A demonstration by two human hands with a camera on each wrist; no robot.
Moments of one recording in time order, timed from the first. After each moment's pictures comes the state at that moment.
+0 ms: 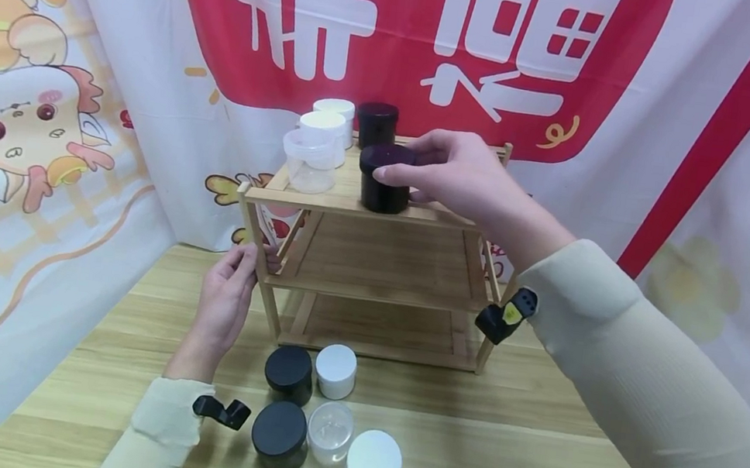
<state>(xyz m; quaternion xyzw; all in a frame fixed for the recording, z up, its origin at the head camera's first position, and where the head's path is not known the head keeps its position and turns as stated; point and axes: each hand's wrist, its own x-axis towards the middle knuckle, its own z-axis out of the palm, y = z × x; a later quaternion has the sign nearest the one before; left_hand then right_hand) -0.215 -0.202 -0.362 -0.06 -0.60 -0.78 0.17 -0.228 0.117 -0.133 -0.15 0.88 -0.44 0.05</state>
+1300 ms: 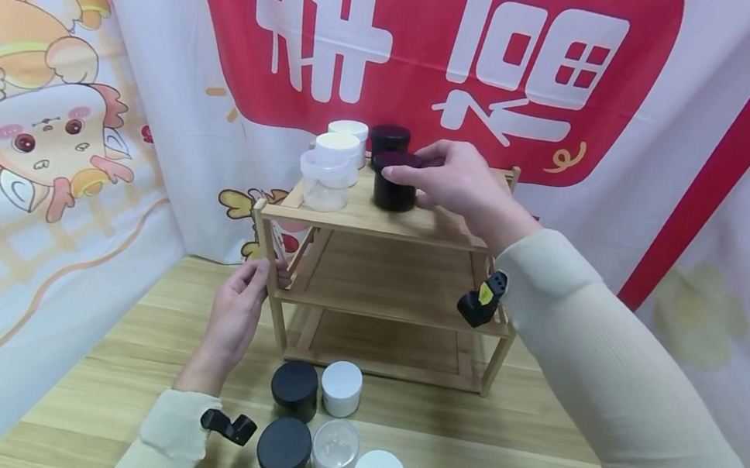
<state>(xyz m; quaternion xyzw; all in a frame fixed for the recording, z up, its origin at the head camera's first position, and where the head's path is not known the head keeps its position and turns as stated) -0.212 -0.205 -0.365 -0.03 -0.63 -0.76 0.16 -0.265 0.092 -0.129 -0.11 0.89 -0.44 0.05</state>
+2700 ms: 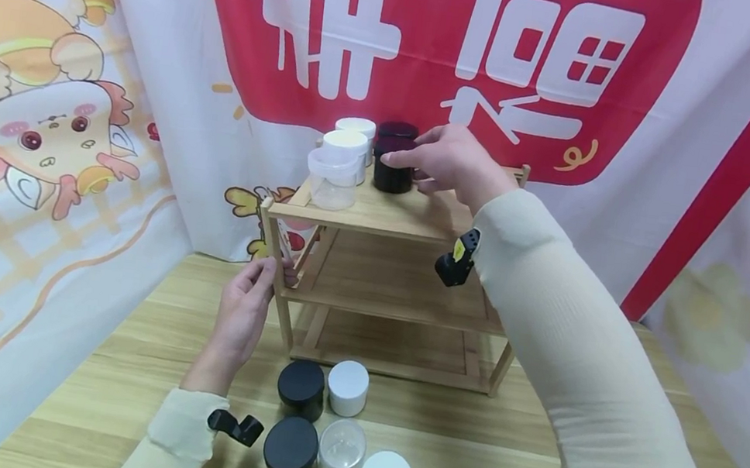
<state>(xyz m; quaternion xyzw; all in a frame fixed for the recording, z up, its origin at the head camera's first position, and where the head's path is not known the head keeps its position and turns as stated) -0.214 -0.204 -0.365 -0.05 -0.61 -0.77 0.16 -0.303 0.065 -0.115 -0.06 0.89 -0.44 0.09</state>
